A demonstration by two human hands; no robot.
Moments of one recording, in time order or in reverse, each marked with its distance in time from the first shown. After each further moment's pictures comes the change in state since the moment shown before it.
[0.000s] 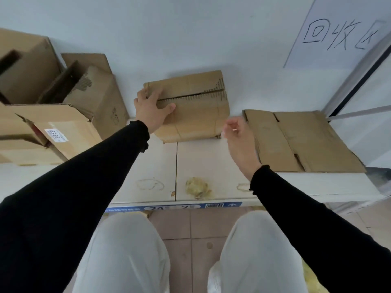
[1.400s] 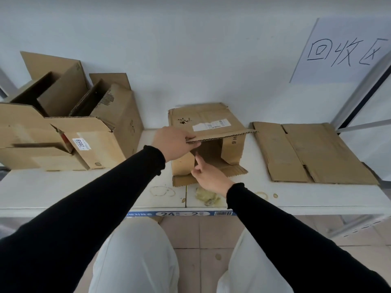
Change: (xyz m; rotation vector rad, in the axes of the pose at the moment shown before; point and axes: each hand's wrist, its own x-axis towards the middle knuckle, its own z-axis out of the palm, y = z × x) left_hand -0.074 0.044 -0.022 0.665 -0.227 0.293; right_hand -0.042 -0.001 0.073 -0.558 -0.700 0.037
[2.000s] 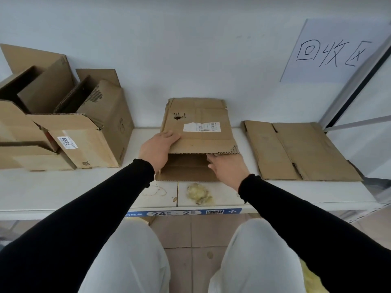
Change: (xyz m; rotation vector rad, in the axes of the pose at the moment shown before) left_hand -0.002 -0.030 0.065 -0.132 0.079 -0.004; right_hand -0.012 0.059 -0.043 -0.916 0.380 -0.171
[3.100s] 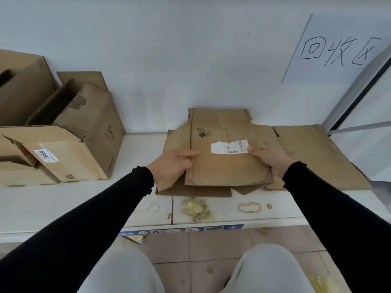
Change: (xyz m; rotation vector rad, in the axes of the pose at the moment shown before) left_hand 0.030 0.022 0.018 -0.720 -0.444 0.045; right_hand 0.020 0.143 0.026 1.577 -0.316 0.880
